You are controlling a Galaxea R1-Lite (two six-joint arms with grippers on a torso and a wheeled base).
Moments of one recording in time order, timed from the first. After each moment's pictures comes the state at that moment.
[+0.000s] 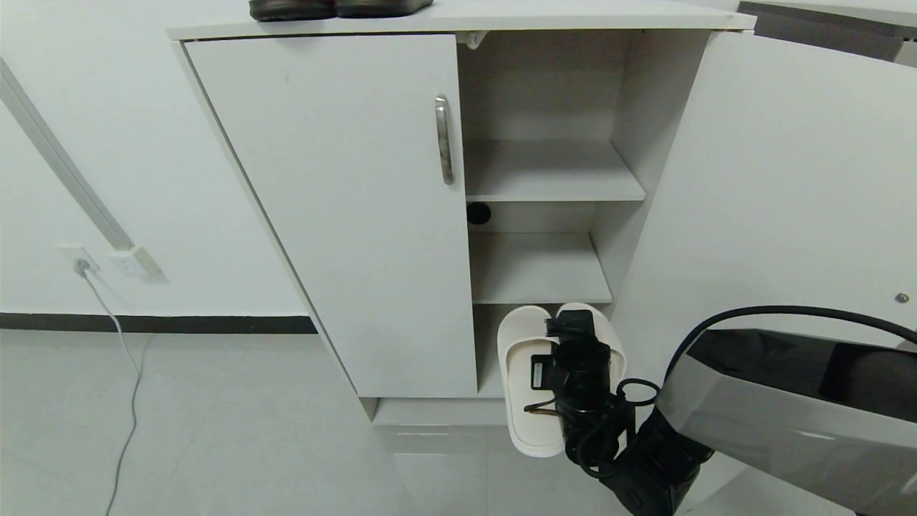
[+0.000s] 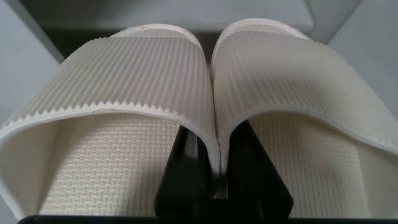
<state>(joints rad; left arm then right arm) 0.00 0.00 0.00 0.00 -0.06 0.03 0.75 2.36 -0.97 -1.26 -0.75 0.12</state>
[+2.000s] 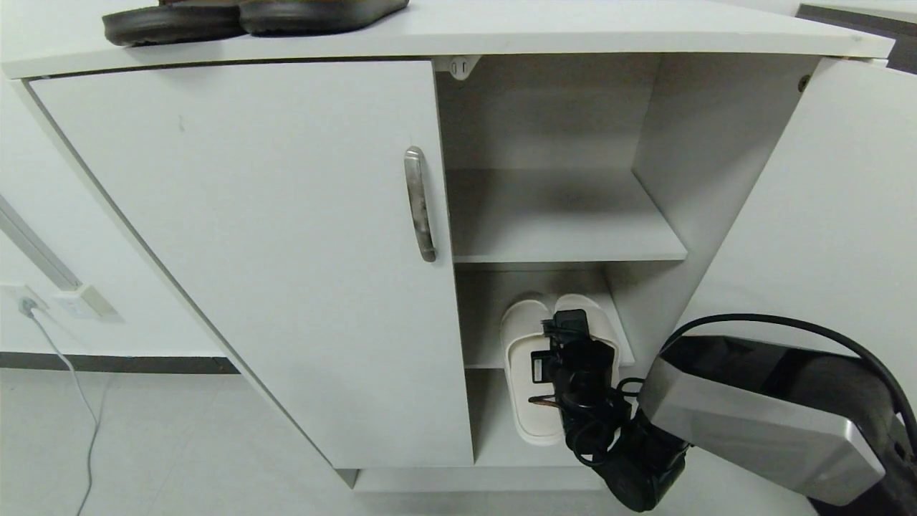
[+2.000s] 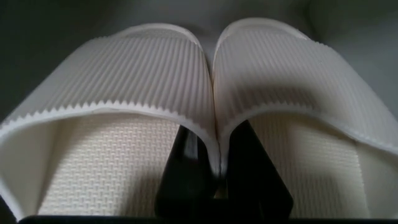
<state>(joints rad) 0.00 0.00 0.00 0.00 -0.06 0.02 0.69 2.47 -1.06 -1.37 -0.68 0.01</state>
